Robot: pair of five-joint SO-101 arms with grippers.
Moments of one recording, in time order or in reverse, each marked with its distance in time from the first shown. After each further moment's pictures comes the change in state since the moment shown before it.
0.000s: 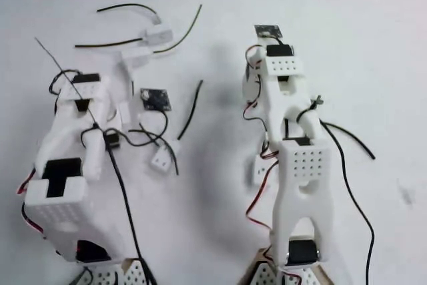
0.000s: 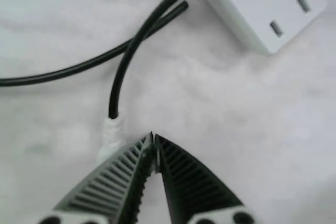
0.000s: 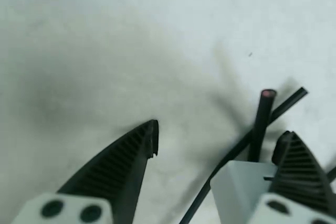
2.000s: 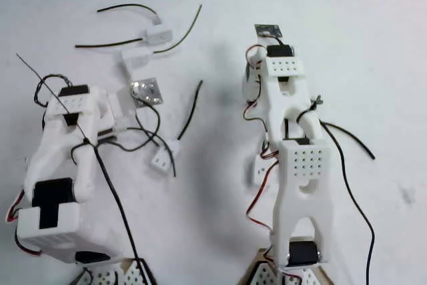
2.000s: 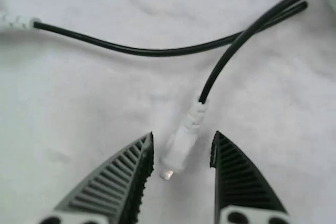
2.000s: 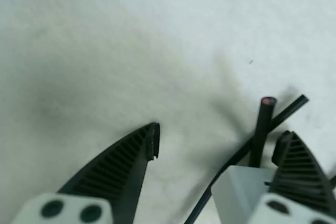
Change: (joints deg) left arm -2.7 -9.8 11.0 -22.3 1.1; right arm 0.4 3.3 -2.4 -0.8 0.1
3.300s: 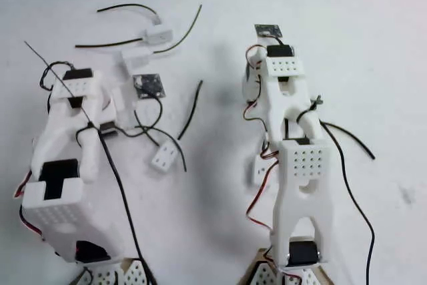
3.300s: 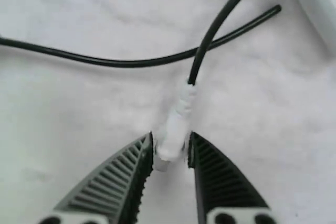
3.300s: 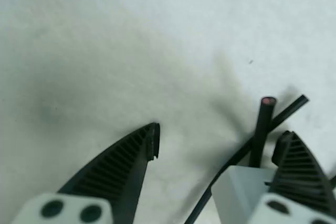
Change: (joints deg) left arm 0.9 8.8 -13.9 13.7 -0.4; right arm 0.0 0.0 0.0 0.0 0.0
